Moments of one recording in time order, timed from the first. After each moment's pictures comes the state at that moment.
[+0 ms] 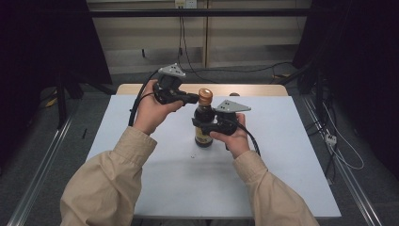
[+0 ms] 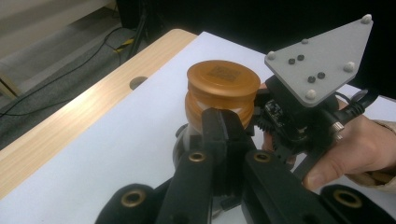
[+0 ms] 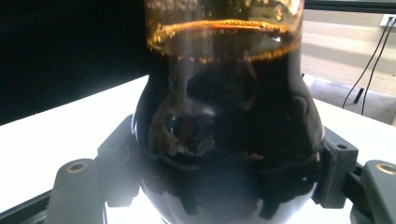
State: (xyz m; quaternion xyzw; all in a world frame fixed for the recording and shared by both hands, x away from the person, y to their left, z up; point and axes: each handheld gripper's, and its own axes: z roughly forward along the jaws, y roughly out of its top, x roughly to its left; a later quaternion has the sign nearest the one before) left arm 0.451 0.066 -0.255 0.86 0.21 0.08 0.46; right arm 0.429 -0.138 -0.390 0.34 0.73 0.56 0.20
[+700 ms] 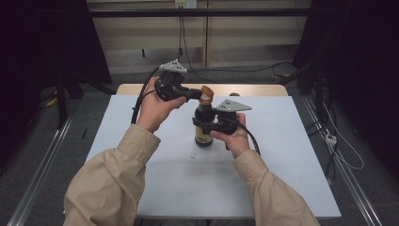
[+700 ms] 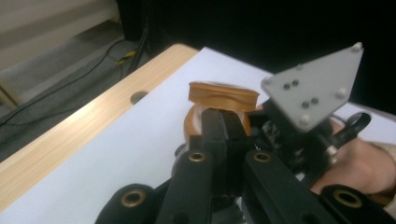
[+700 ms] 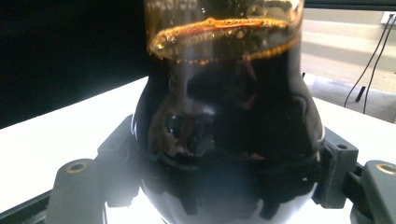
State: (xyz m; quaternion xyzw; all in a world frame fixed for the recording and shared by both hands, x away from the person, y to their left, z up) left arm 0.454 0.059 -0.249 0.84 0.22 0.08 0.49; right arm 0.430 -0.139 -0.390 0.34 0.72 0.57 0.19
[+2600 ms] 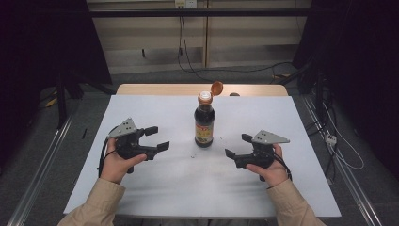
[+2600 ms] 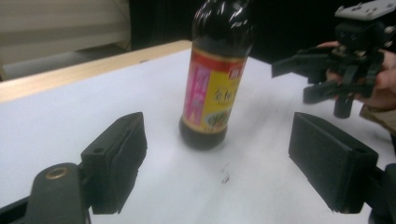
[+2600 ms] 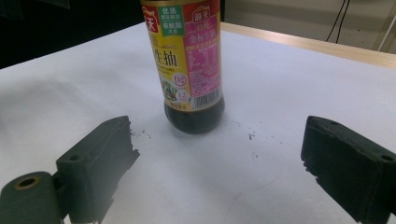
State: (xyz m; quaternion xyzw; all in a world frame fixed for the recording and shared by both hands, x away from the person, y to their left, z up) left arm 0.387 0.186 -0.390 0.77 0.26 0.08 0.58; right arm 0.340 -0.227 -0.426 0.39 0.74 0.52 0.20
